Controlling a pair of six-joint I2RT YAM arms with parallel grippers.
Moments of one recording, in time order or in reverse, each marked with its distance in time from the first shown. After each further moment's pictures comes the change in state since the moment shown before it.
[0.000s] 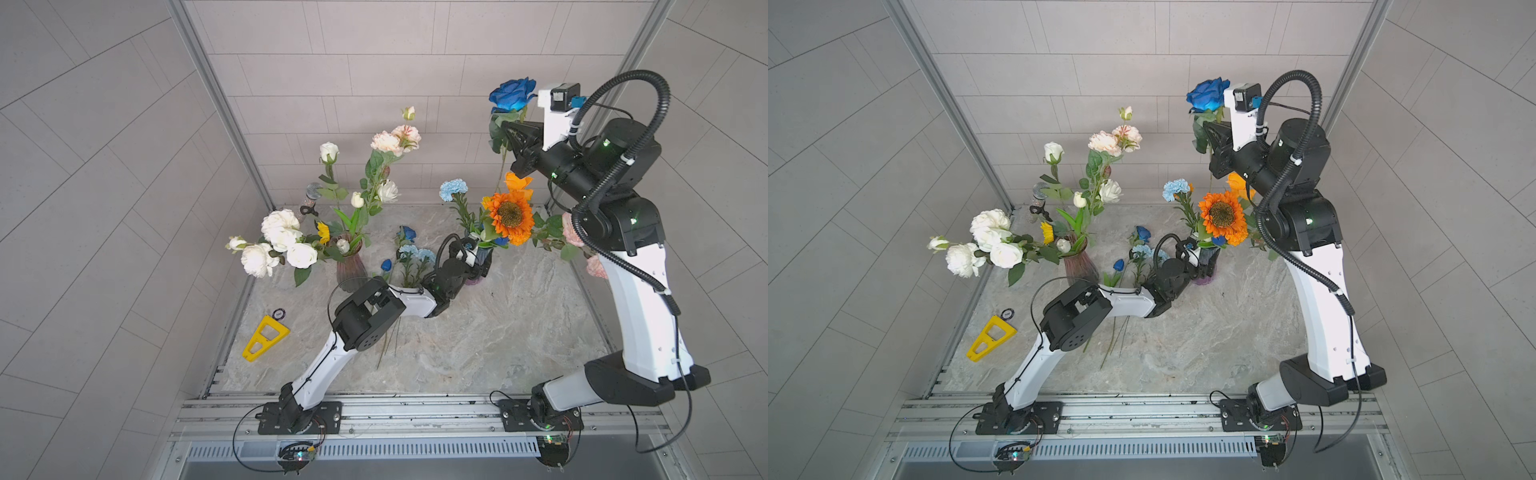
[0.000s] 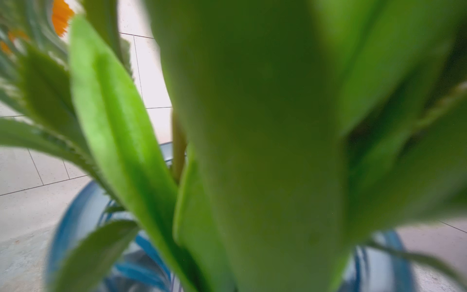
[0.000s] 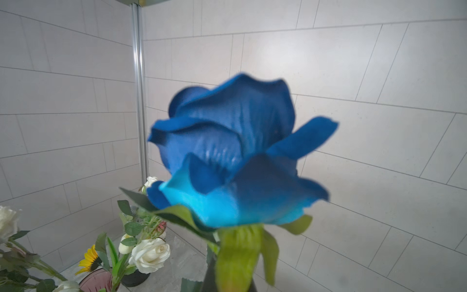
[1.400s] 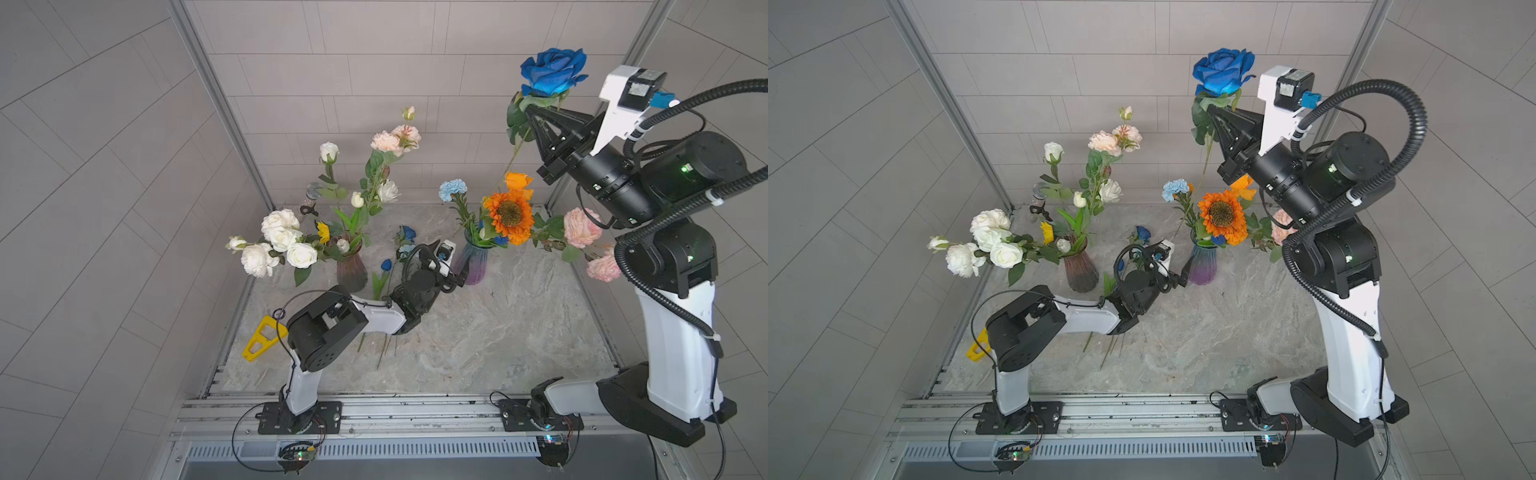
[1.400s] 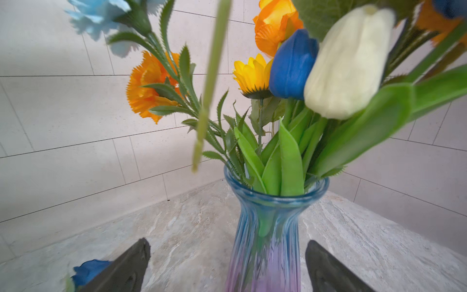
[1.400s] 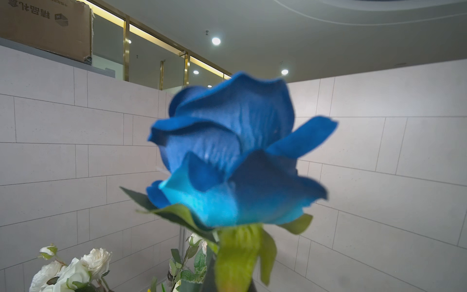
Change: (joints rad) left arm -0.001 -0.447 -0.547 0.111 -0.060 0.093; right arm 0.088 -0.048 0.121 0.013 -0.051 0.134
